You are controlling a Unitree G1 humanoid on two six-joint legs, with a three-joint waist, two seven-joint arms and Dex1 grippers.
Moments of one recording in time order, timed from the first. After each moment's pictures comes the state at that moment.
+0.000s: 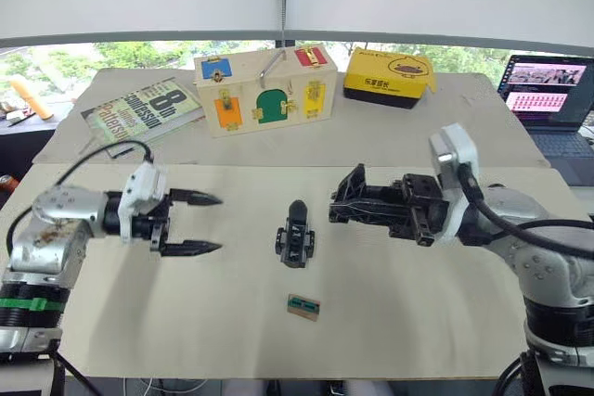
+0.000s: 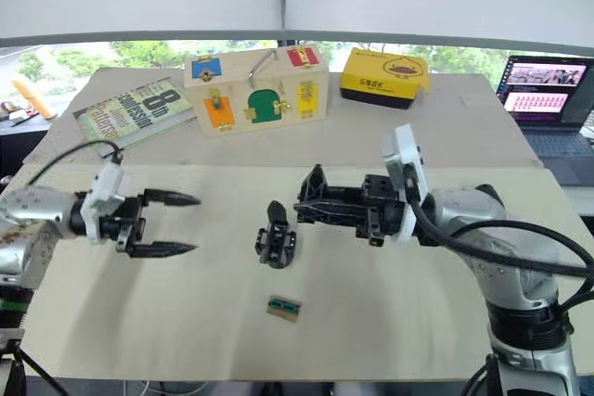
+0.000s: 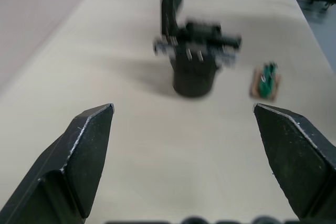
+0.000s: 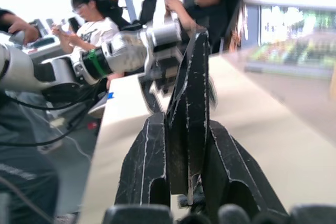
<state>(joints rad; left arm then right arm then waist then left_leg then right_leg) -0.34 0.84 0.02 0.18 -0.46 0.09 -1.51 -0.38 -0.66 -0.06 -0.47 0.81 0.59 1.08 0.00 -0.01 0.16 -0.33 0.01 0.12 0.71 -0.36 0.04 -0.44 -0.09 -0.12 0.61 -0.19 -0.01</state>
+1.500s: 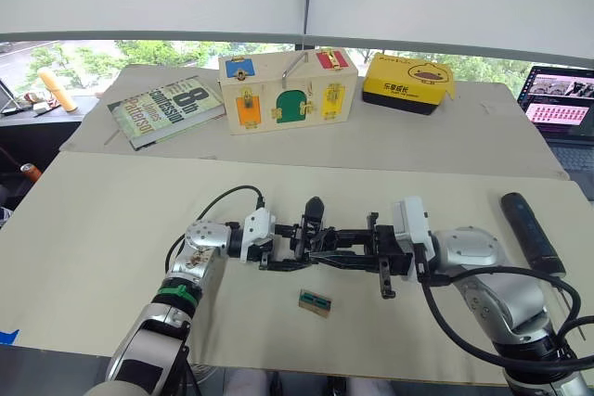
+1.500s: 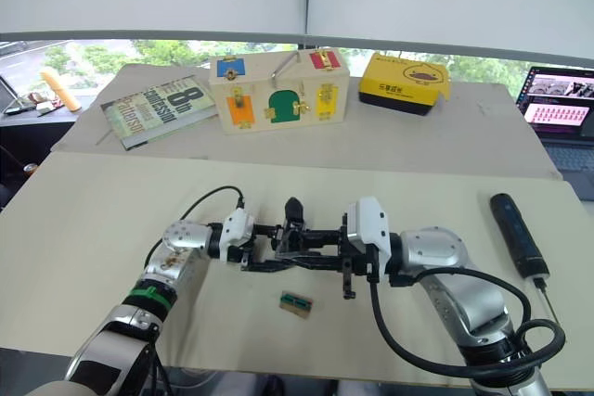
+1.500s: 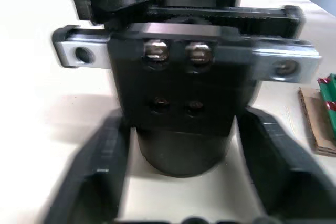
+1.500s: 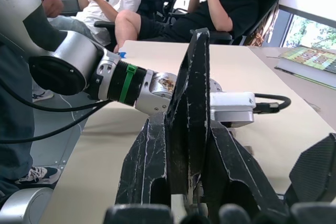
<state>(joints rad) -0.57 0.30 -0.20 0.65 -0.18 -0.31 -1.40 -0.25 -0.58 0.13 -0.48 0.56 0.34 1.06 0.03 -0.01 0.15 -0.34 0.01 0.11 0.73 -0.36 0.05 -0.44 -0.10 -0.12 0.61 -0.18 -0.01</state>
